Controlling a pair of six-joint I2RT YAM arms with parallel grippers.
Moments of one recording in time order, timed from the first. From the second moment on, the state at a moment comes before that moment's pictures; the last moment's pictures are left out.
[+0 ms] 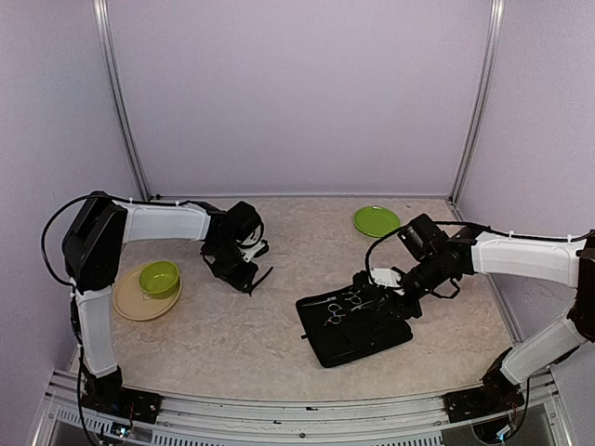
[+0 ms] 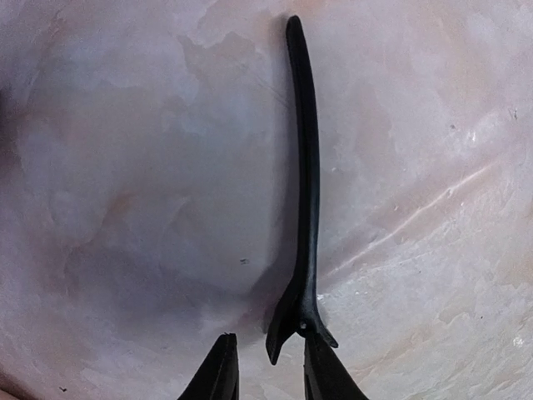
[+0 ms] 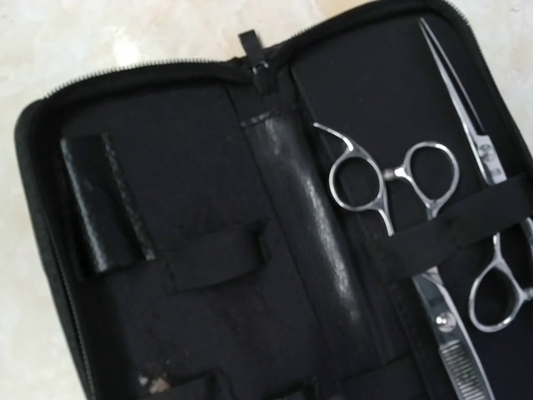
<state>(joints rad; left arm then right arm) -0.64 2.00 1.43 -0.77 0.01 -0.01 0.64 1.41 0.89 -0.62 -0.49 -0.79</state>
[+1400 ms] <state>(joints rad) -0.68 2.01 1.45 -0.77 -0.08 -0.04 0.64 1.44 0.89 -0.61 -0.49 -0.79</state>
